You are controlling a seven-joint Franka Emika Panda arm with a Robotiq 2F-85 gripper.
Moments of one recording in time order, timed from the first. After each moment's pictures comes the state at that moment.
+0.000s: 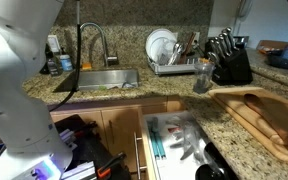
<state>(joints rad) -0.62 0.68 -0.36 -1.30 0.38 2.02 1.20</state>
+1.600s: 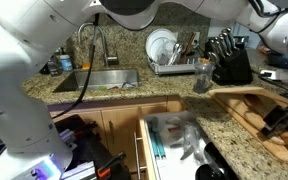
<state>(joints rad) -0.61 0.92 -0.28 -1.09 0.33 1.83 1.25</state>
